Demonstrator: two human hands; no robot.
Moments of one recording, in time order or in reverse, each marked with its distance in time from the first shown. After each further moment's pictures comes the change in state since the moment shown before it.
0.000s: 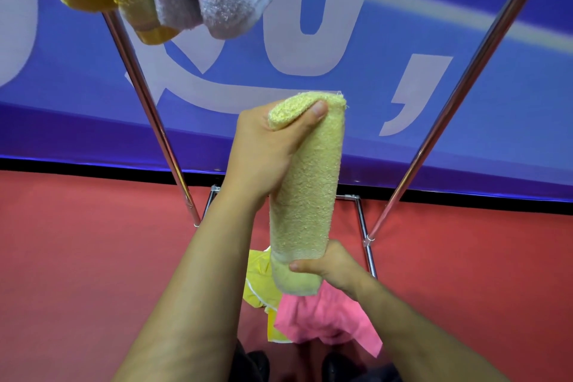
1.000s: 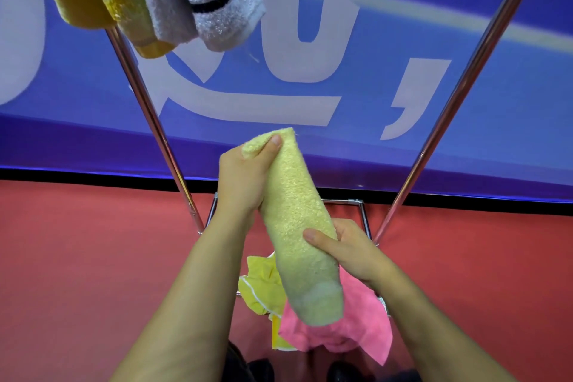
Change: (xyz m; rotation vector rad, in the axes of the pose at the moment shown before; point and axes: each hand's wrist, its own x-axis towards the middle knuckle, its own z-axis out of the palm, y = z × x) left_hand 0.006 -0.055 -0.017 0.033 0.245 -0.221; right_hand -0.030 -0.067 -0.014 -0.080 -0.046 -0.252
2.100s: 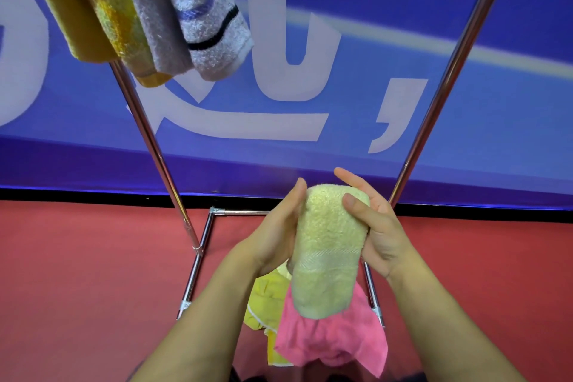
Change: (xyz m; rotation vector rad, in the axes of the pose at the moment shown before) left_hand -0.045 -0.021 0.023 -0.311 -0.875 -0.440; right_hand -0.019 -0.064 -0.032 0.631 0.144 -0.149
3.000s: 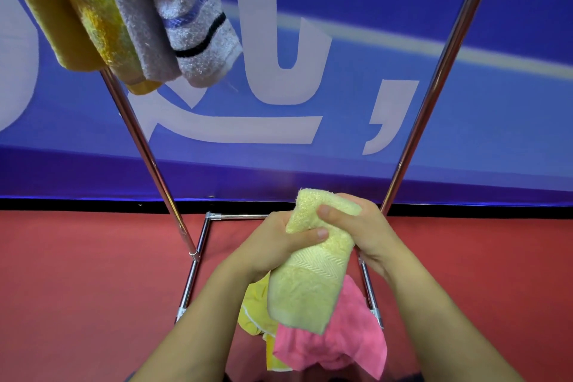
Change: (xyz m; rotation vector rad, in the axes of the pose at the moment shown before) left_hand -0.004 -0.007 -0.006 0.389 0.157 0.054; right_hand 0.012 0.007 -0.014 -0.430 0.051 0.046
